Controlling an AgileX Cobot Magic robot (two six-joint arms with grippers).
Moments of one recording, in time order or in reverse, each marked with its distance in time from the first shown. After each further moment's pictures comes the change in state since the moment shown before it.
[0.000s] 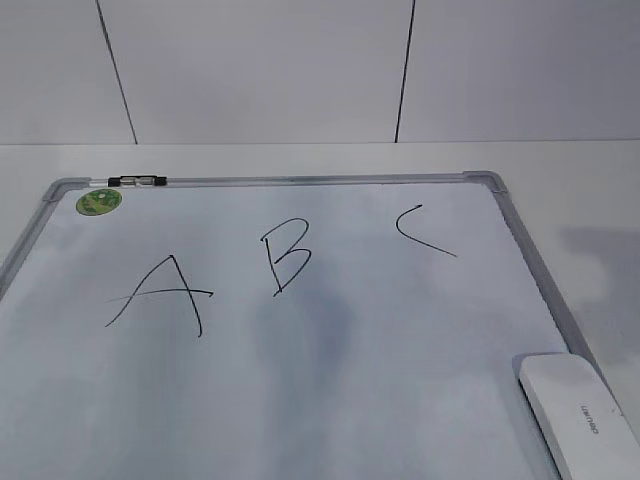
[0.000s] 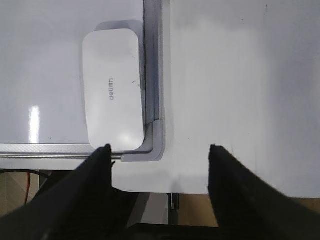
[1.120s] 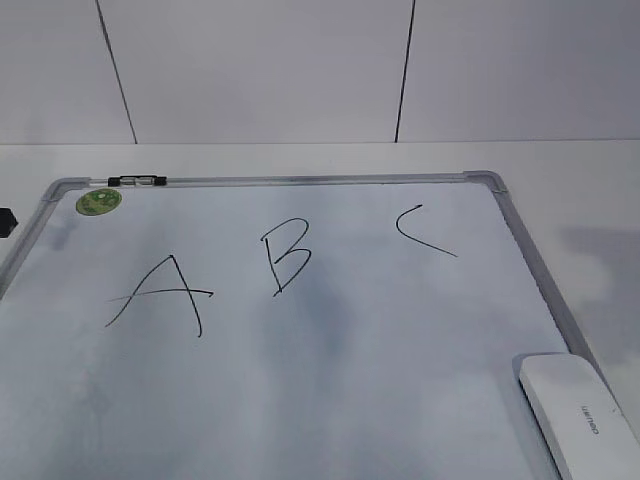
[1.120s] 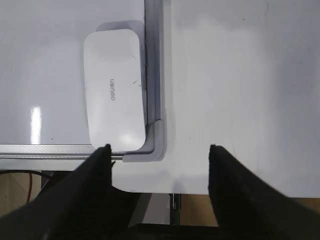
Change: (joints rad) left arm 0.036 0.318 -0.135 0.004 -0.135 0.049; right arm 0.000 0.000 0.000 0.004 0.000 0.004
